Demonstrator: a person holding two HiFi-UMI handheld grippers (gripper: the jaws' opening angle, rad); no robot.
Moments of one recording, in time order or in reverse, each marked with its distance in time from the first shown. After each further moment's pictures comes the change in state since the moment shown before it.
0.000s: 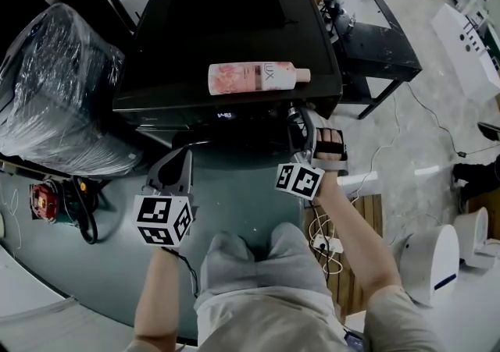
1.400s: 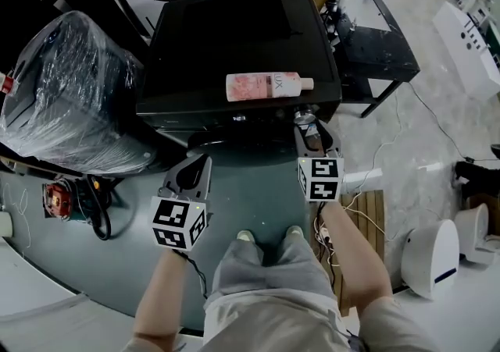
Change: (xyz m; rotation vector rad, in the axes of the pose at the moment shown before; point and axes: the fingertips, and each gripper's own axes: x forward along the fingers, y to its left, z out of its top) left arm -0.045 -0.026 0.048 0.040 0.049 -0.117; right arm -0.051 -0.044 0.006 1.101 -0.001 0.229
